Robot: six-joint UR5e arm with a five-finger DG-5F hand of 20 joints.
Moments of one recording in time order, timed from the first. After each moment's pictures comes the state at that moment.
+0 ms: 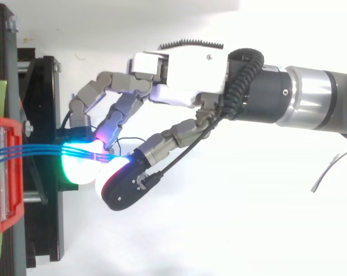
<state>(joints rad) 0.08 -2.38 -1.20 -2.60 -1.45 -0.08</state>
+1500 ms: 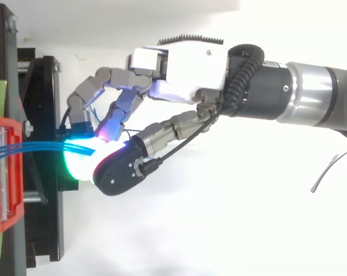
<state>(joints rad) 0.07 -2.38 -1.19 -2.61 -1.45 -0.08</state>
